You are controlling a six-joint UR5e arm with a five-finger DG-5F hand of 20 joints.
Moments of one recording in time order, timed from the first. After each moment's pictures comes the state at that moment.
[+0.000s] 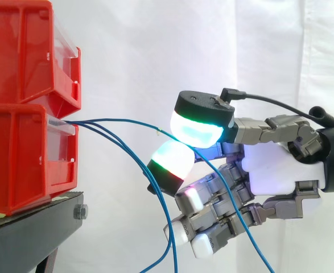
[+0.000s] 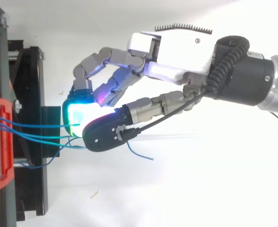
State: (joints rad) arm 0.12 -2.27 -1.22 -2.84 -1.30 -0.08
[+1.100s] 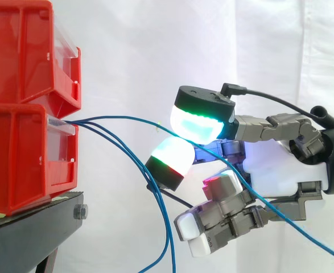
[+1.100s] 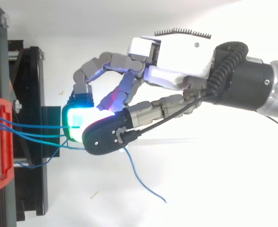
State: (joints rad) arm 0.12 -2.27 -1.22 -2.85 -1.29 -0.02
